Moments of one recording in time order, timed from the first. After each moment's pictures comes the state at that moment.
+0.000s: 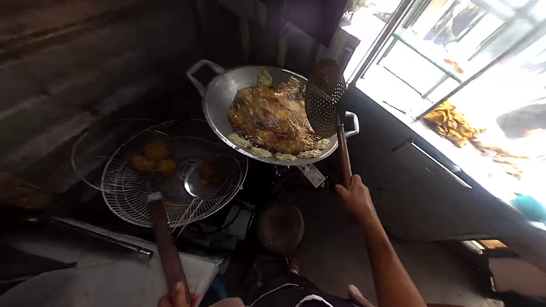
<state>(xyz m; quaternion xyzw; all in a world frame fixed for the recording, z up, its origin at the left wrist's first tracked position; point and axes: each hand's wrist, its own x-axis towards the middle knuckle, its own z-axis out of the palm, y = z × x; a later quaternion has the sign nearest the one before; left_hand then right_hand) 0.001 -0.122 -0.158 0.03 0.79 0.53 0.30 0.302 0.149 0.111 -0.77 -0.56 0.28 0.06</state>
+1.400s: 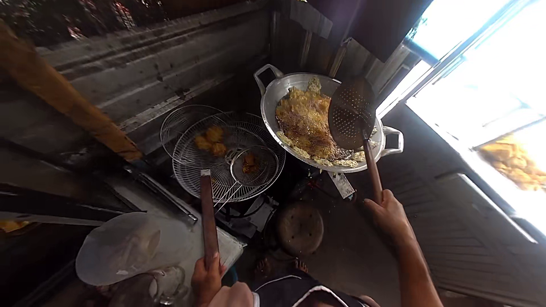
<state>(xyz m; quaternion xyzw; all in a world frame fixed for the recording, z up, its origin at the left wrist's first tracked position) 0.014 -0.111 -0.142 0.00 0.80 0.54 0.28 0.298 0.153 0.106 -0.73 -0.62 0.28 0.03</state>
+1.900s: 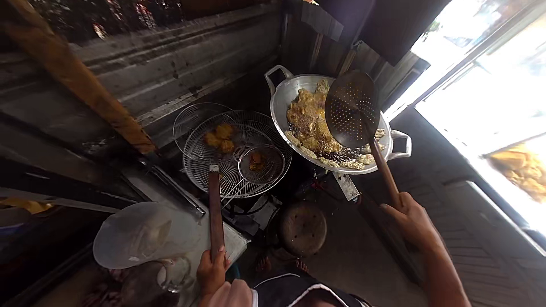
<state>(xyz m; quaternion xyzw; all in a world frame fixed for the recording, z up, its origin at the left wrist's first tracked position) 0.013 -0.109 -0.137 0.00 0.79 0.54 0.29 0.321 0.150 0.129 -0.68 -0.68 0.26 0.04</state>
